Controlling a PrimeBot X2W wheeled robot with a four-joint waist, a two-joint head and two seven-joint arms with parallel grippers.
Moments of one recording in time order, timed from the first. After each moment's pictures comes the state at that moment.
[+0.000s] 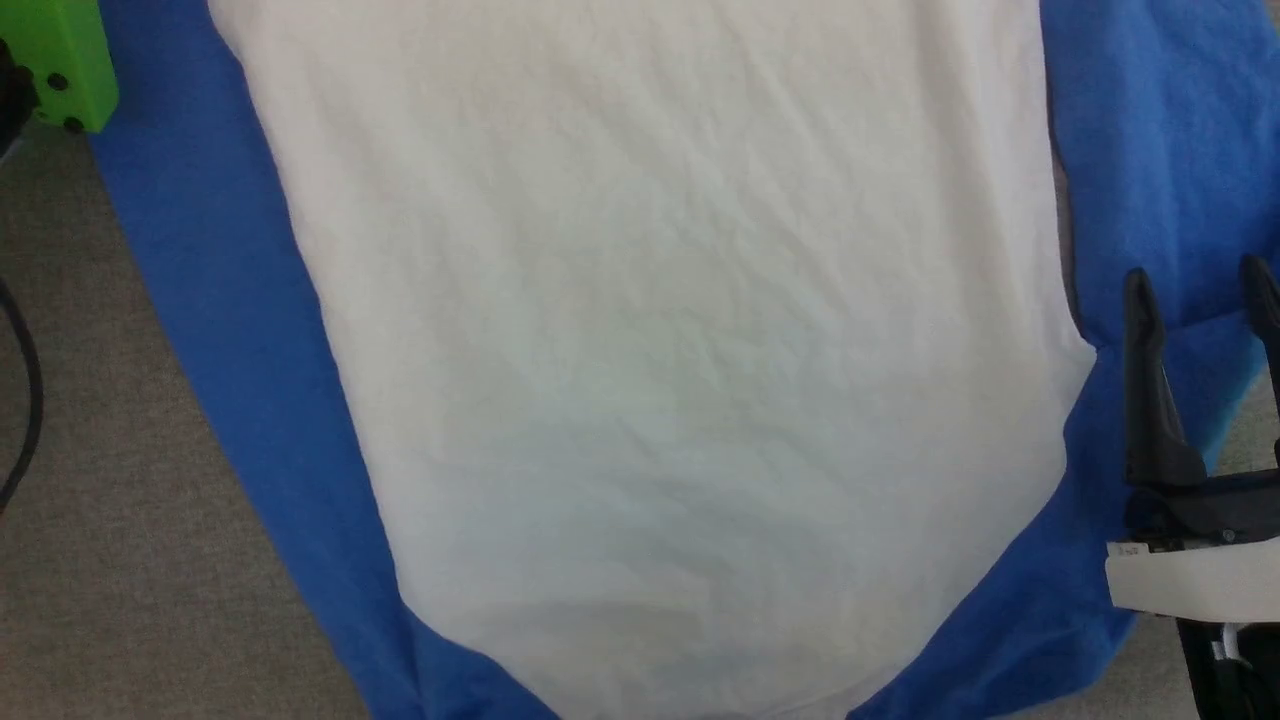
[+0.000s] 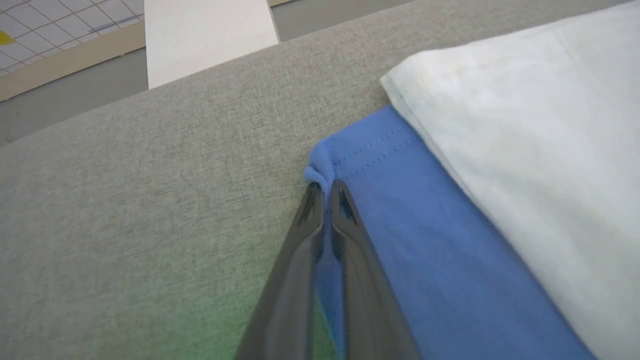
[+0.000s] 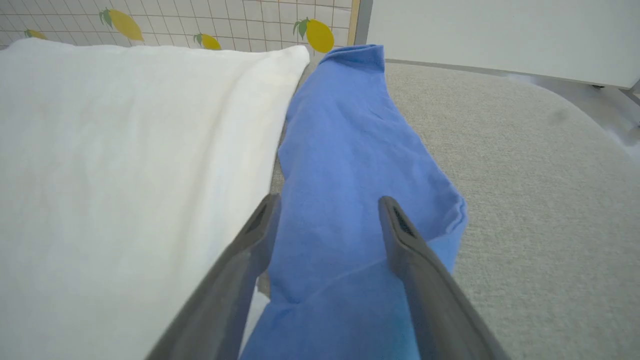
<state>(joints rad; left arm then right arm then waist) -1.05 0.72 -0.46 0.27 -0.65 0.01 0.54 -0.01 -0.05 -0.10 -0.50 0.07 0.13 0.06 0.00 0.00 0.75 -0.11</state>
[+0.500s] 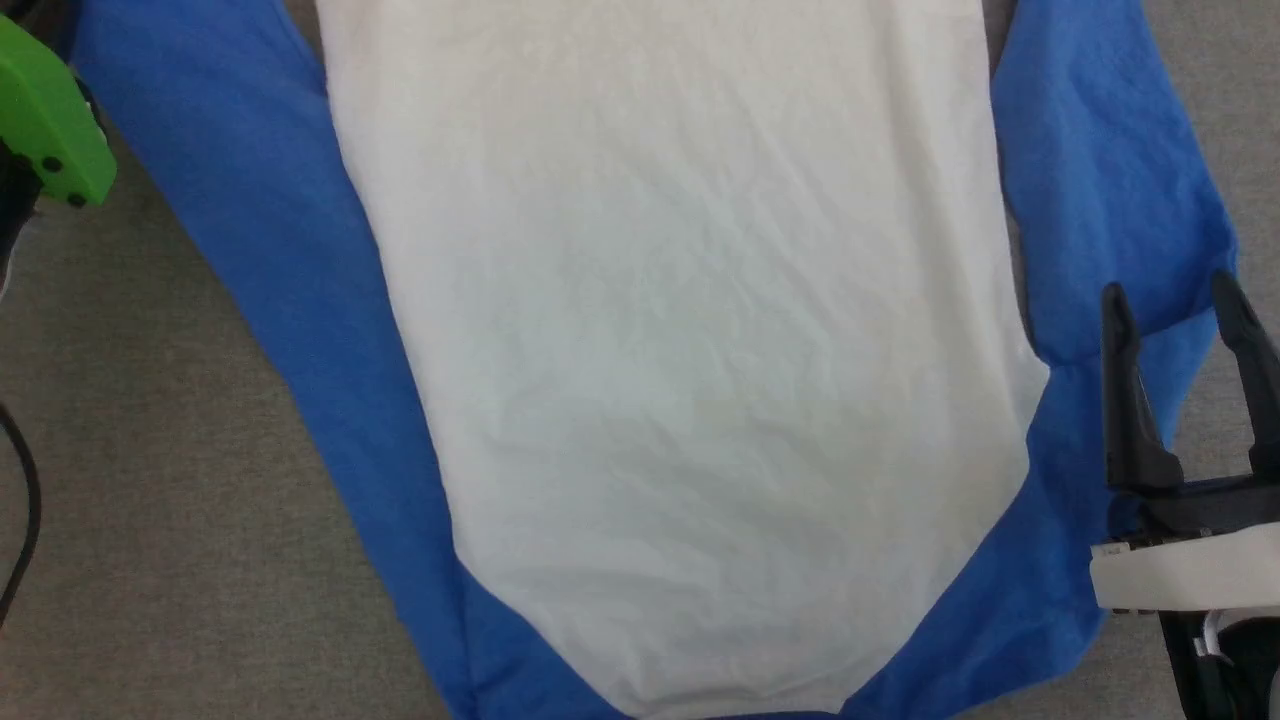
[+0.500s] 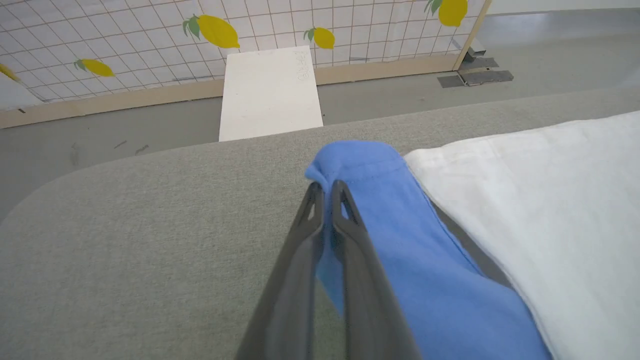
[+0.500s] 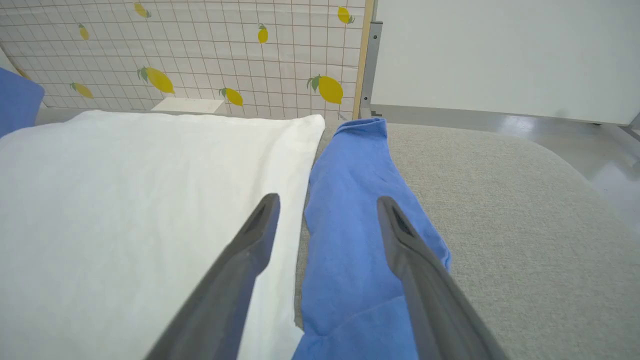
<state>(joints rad) -0.90 0.72 -0.37 0.24 -0.73 0.04 0.37 -0.01 -0.05 -0.10 -0.45 0.08 0.13 0.07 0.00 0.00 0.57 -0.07</state>
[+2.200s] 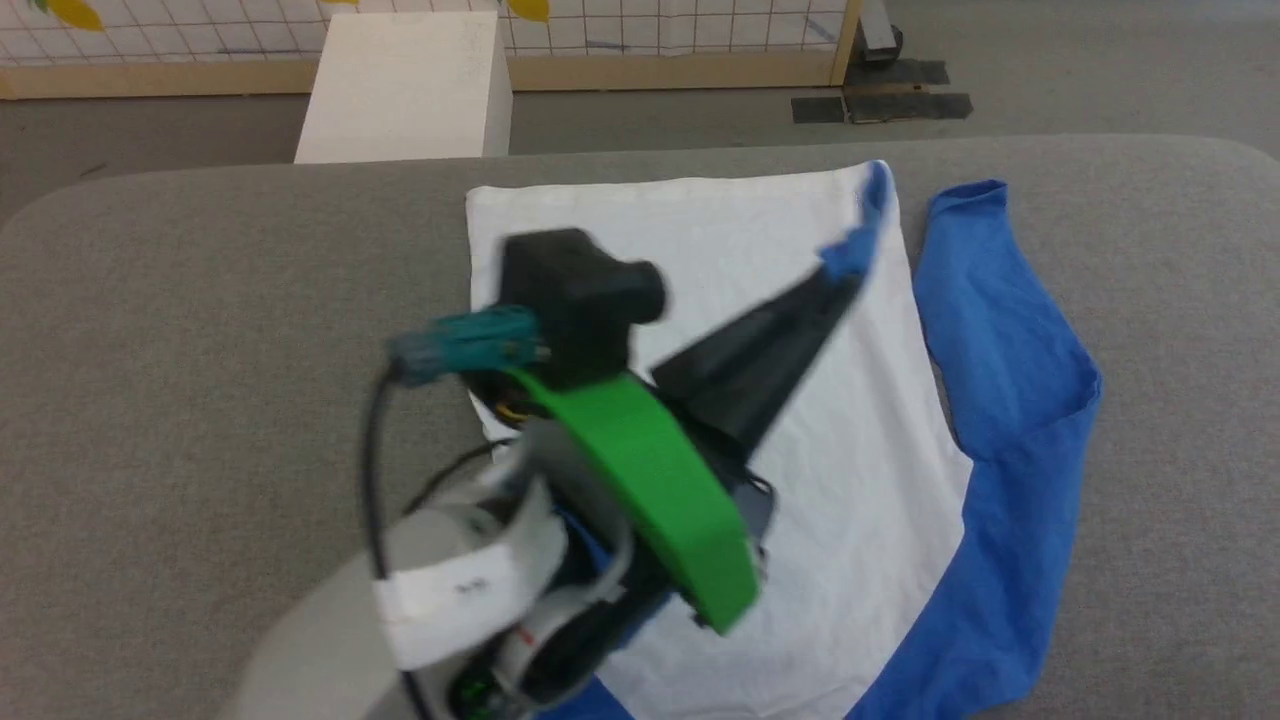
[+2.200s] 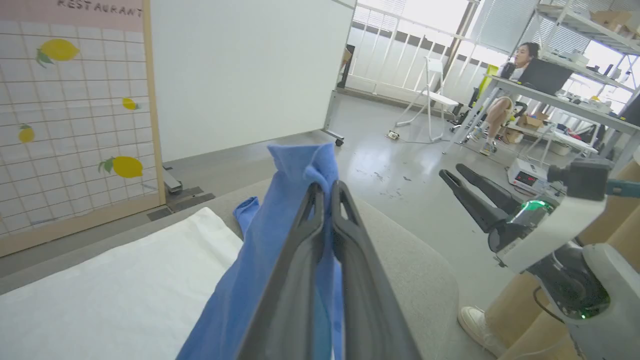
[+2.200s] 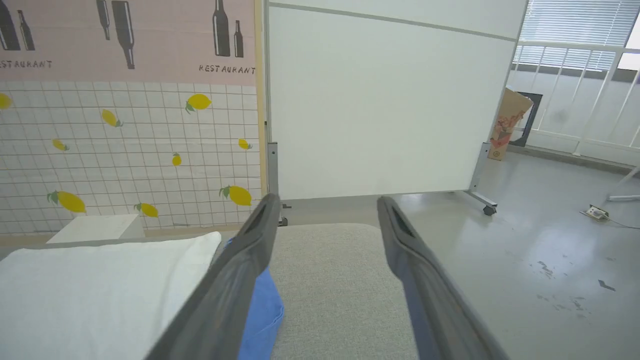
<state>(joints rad) -0.59 0.34 -0.71 -0.50 -0.84 0.23 0.38 0.12 -0.05 -0.43 -0.54 0.13 0.13 0.15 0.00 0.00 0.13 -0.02</state>
